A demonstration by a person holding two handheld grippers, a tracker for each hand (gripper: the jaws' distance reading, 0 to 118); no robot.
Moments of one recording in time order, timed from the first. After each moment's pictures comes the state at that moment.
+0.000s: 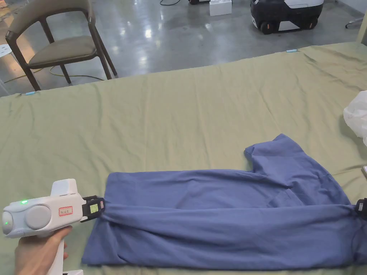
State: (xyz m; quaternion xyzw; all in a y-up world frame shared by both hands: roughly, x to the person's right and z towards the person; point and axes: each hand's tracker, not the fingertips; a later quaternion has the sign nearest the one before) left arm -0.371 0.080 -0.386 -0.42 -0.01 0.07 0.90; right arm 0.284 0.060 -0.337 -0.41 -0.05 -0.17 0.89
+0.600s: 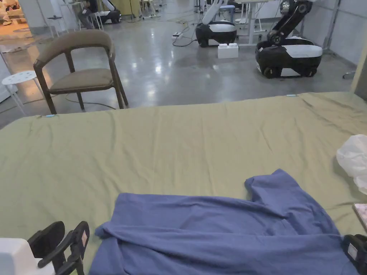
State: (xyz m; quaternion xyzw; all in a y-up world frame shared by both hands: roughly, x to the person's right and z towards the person) left arm -0.300 0.218 -0.129 -0.14 0.00 0.01 0.99; right arm 0.189 0.178 -0.158 -0.19 0.07 -0.08 0.97
